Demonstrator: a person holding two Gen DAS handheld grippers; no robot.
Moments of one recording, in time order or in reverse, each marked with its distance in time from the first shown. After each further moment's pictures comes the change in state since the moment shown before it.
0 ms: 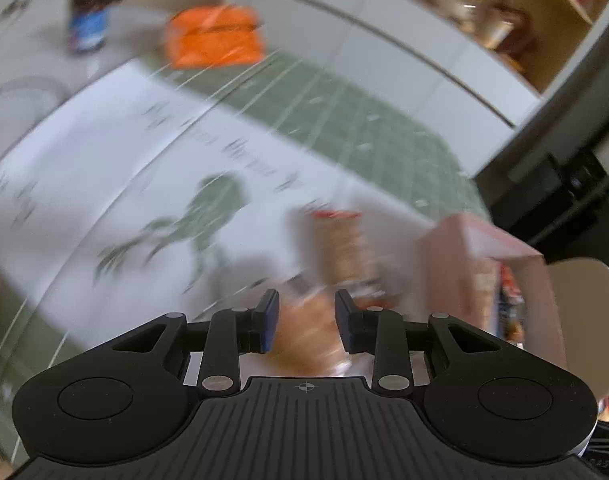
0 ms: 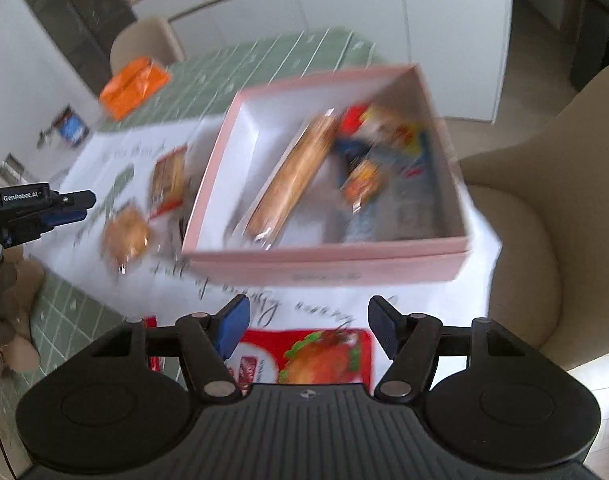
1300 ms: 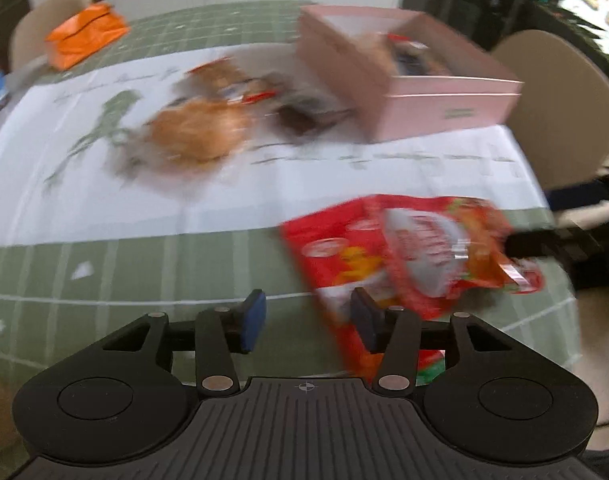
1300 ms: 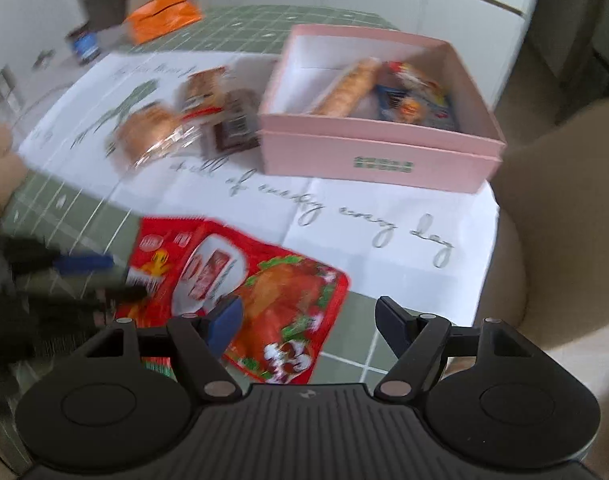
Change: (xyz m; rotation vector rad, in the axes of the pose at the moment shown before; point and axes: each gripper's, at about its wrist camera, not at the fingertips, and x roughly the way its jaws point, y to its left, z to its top) left arm -0.033 -0.040 -0.161 0.554 0.122 0.023; right arm -0.008 0.077 -0.082 -0.202 0.002 -0.174
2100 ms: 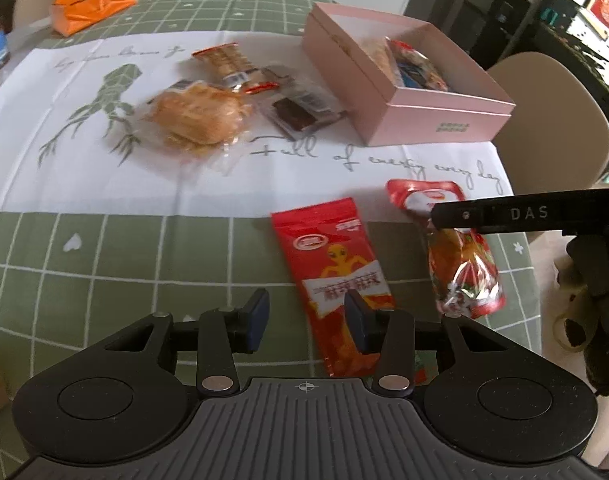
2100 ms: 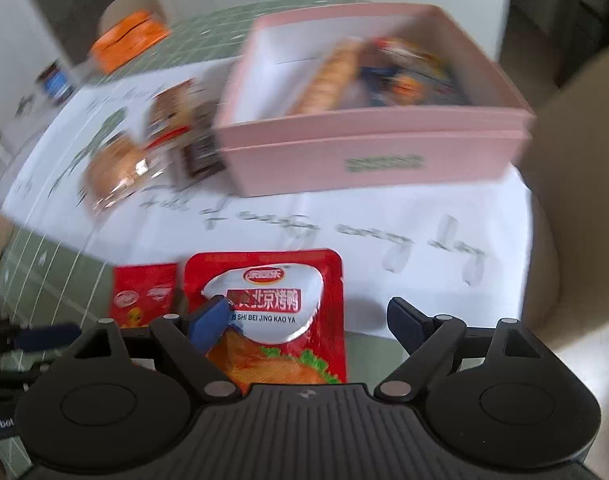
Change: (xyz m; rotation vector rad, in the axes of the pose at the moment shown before) left arm -0.008 -0.001 0.006 -0.082 0.039 -0.101; right arm 0.050 -0.027 0.016 0.222 -0.005 0.054
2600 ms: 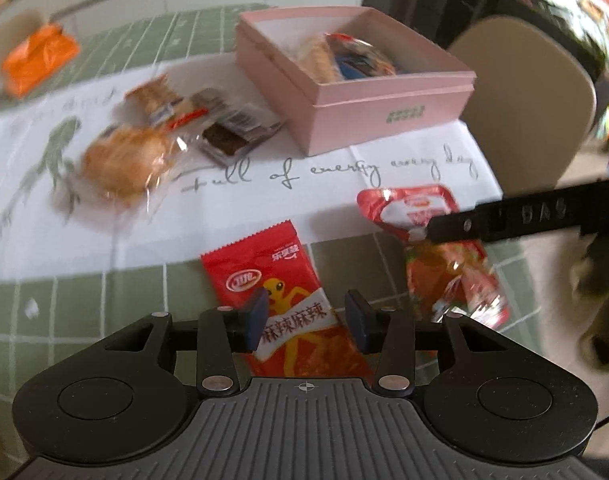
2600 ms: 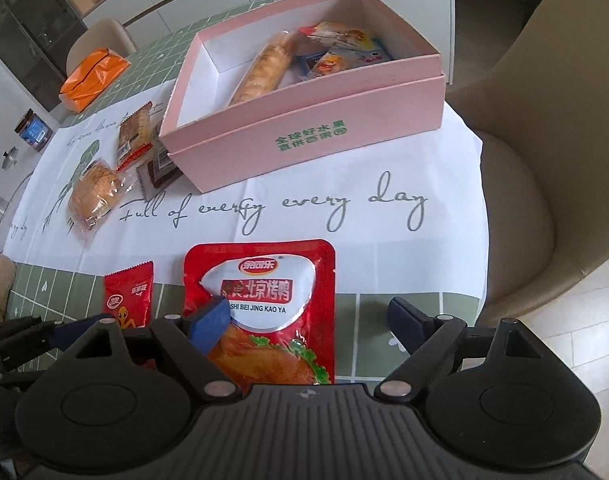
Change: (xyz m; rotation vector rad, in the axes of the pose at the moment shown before) left arm 0.023 -0.049 0.007 0.199 -0.036 0.044; right arm -0.013 -0.032 -0.017 0.151 0.007 0.019
